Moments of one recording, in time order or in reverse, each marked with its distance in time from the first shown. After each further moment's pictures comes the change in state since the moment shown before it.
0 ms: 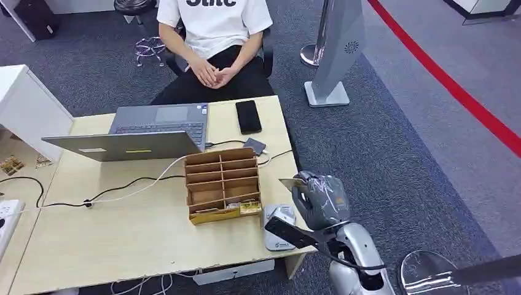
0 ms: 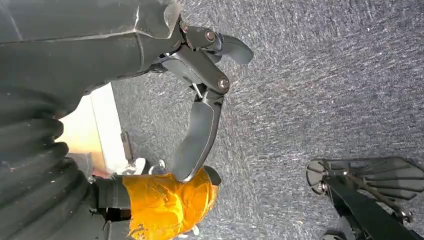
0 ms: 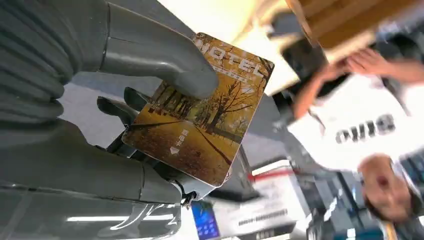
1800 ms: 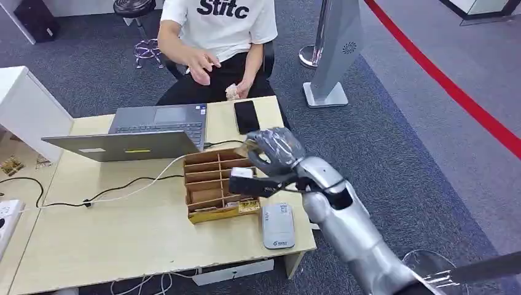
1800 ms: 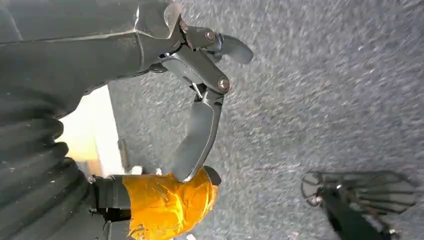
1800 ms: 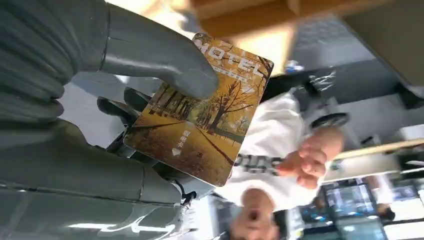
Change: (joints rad) left arm -0.032 0.049 0.026 0.009 -0.071 -0.028 -0.005; right arm -0.644 -0.062 0.286 0.432 -0.197 0.253 0.000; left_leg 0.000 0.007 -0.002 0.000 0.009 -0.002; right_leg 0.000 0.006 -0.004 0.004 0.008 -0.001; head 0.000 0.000
